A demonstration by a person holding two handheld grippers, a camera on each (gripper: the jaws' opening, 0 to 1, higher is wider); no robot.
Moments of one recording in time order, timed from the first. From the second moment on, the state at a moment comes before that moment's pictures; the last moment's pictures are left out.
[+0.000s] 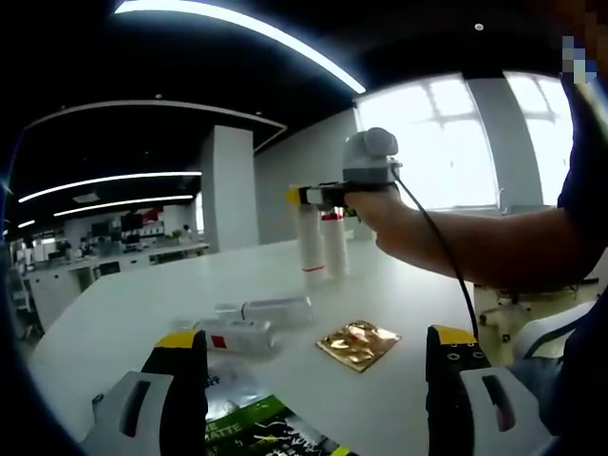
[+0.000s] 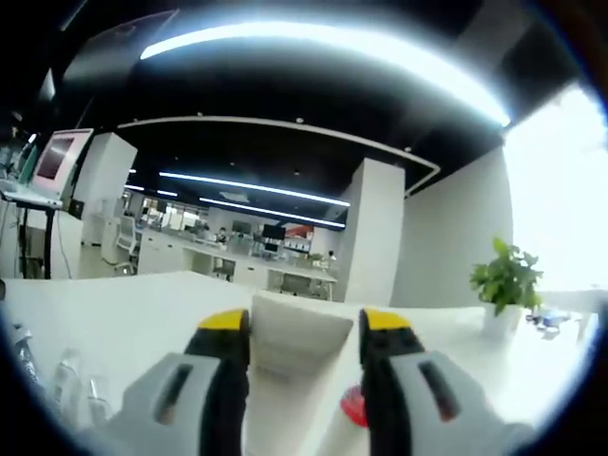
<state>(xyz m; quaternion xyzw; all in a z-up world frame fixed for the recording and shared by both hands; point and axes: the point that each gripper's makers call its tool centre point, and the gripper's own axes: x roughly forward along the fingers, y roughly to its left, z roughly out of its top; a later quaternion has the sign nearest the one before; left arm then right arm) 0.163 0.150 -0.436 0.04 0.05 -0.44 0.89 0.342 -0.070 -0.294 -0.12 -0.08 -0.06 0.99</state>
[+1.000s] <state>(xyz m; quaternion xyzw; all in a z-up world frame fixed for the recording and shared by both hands) 0.166 0.146 -0.436 0.05 0.05 -0.44 0.89 0.328 -0.065 -0.267 -0.12 -0.12 -0.05 0.98</state>
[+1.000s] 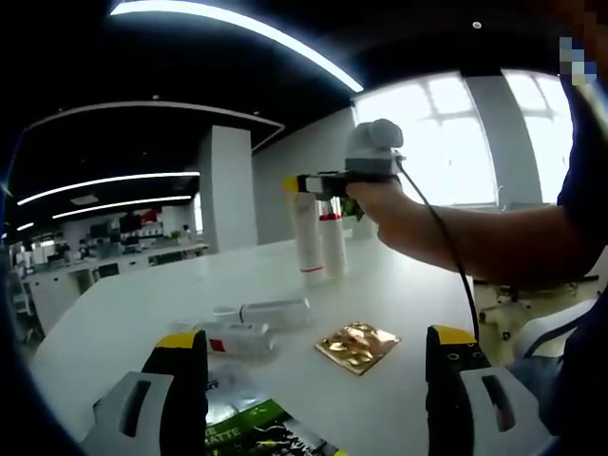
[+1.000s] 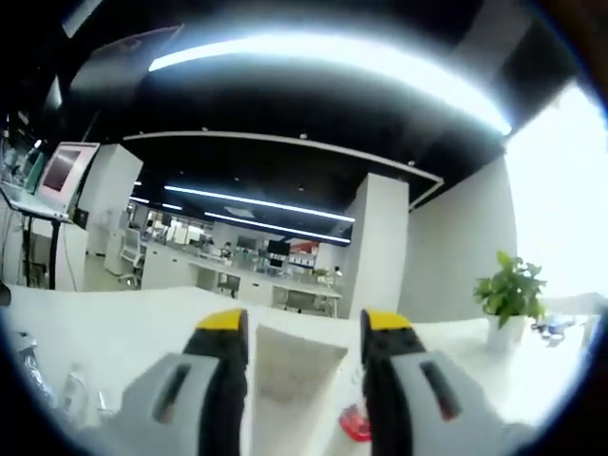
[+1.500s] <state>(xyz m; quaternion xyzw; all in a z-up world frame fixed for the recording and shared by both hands) 0.163 0.142 -0.431 0.04 0.05 -0.45 0.89 0.280 -0.075 -0.257 -0.13 -0.13 -0.03 0.98</state>
